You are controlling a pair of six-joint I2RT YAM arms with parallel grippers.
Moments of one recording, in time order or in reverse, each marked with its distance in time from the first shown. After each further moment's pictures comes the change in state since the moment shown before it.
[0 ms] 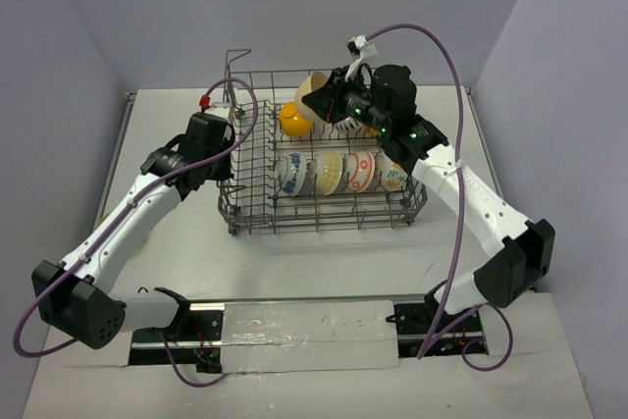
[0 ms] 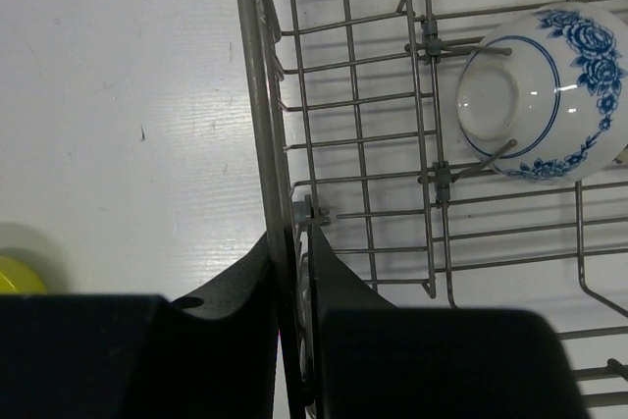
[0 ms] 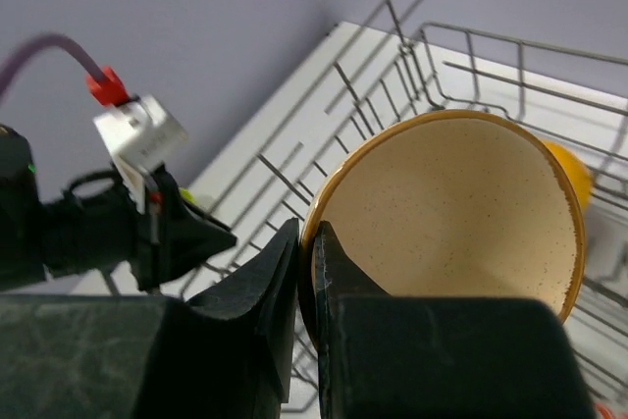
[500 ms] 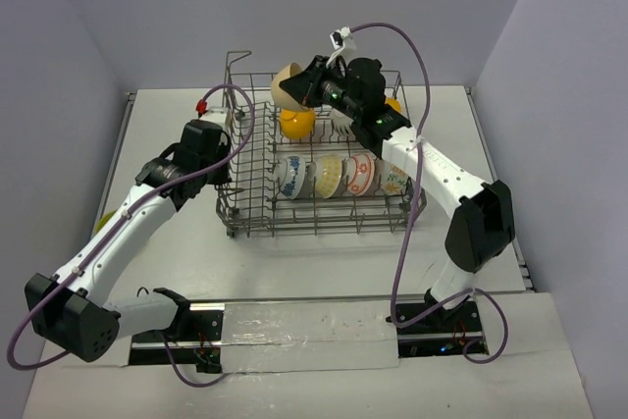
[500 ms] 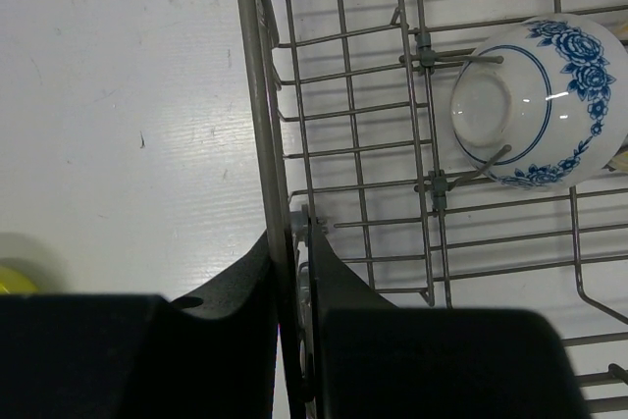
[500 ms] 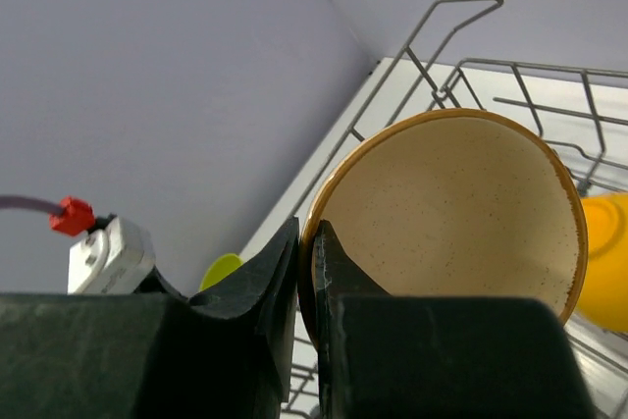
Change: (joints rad) left arm -0.002 -0.066 -0.068 0.055 0.012 0.015; right arm 0.001 0.258 0.101 0.259 -0.010 0.250
